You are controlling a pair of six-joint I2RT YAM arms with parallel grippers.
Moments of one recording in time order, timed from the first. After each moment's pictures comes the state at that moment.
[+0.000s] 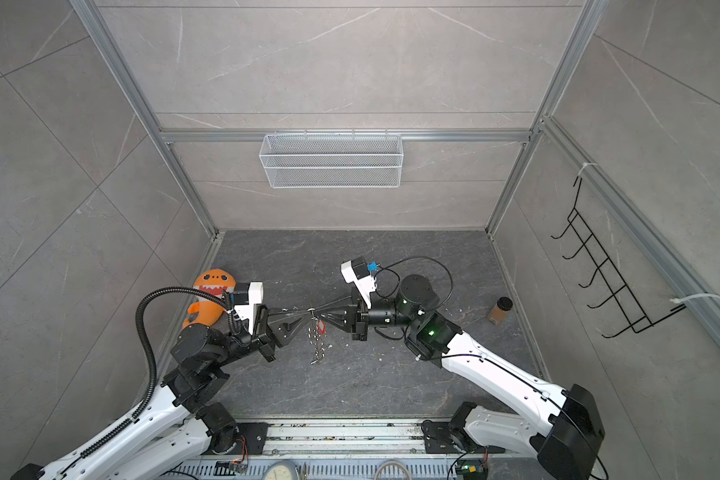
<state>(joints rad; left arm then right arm) -0.75 0.68 0.58 0.43 0.54 -0.52 0.80 1.15 0.92 0.38 -0.82 0.52</state>
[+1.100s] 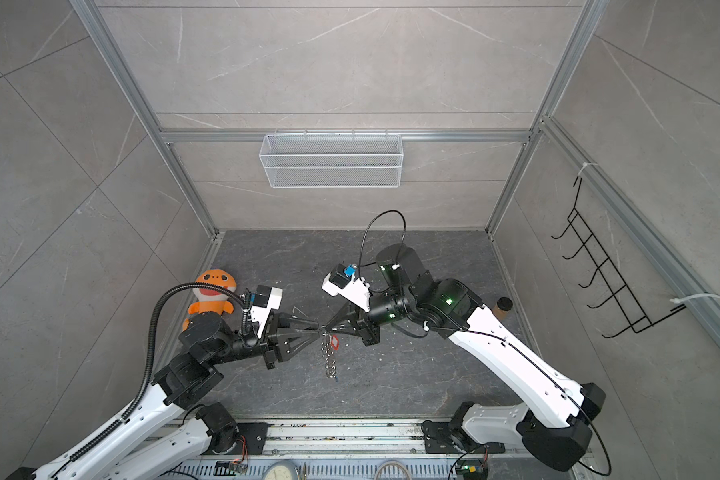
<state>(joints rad) -0.75 0.70 0.68 0.06 0.69 -0.44 0.81 1.27 1.51 -0.88 -0.76 -0.14</state>
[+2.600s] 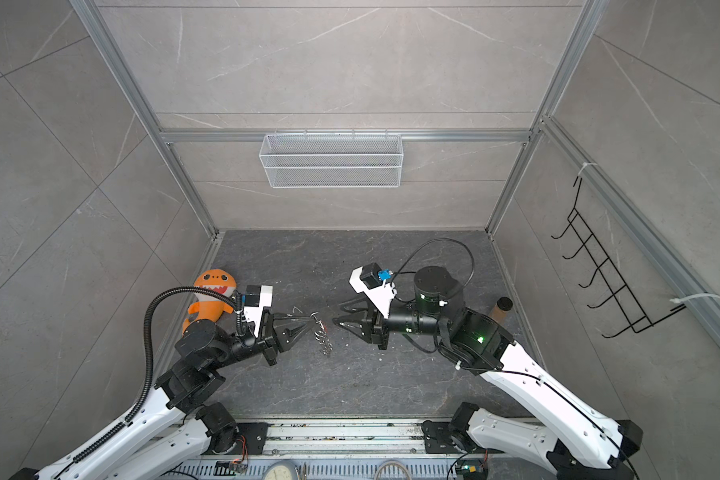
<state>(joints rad) -0.76 0.65 0.60 0.21 0.53 -0.47 0.84 0.98 1.18 -0.38 -0.52 0.06</state>
